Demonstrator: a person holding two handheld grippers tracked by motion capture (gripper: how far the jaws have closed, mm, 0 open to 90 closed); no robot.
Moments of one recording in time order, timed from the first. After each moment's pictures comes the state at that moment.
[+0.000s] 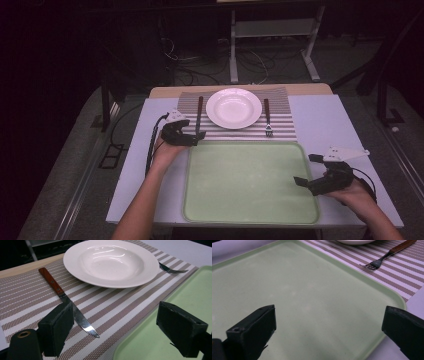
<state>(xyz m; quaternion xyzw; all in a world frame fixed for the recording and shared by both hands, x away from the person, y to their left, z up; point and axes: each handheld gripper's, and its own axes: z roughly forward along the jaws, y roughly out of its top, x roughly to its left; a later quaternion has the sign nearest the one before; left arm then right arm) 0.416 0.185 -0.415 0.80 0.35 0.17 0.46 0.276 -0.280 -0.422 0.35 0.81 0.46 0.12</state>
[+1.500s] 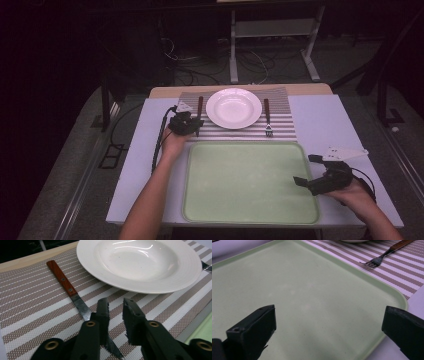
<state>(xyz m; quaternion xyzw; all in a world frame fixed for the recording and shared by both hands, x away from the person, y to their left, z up) 0.464 0.170 -0.431 0.81 0.38 0.18 0.41 0.278 -0.280 -0.425 0.35 0.81 0.45 0.11</state>
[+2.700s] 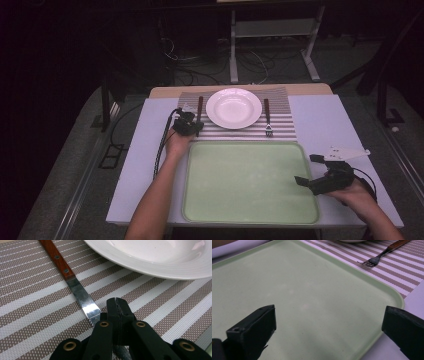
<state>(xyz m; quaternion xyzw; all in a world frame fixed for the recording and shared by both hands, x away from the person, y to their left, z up) 0.479 0.164 -0.453 0.82 0.41 0.15 0.38 0.277 -0.284 -0.425 0.35 0.81 0.45 0.12</state>
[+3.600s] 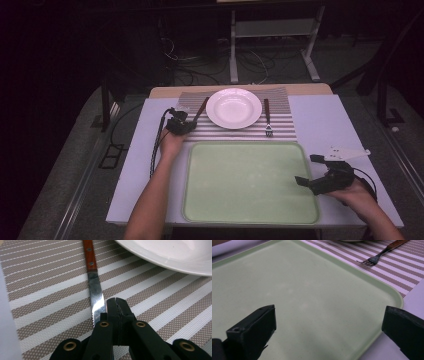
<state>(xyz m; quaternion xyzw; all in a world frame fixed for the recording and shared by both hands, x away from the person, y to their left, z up) 0.480 0.186 -0.453 0.80 0.44 0.16 0.37 0.278 -0.285 -0.426 0.36 0.81 0.45 0.12</state>
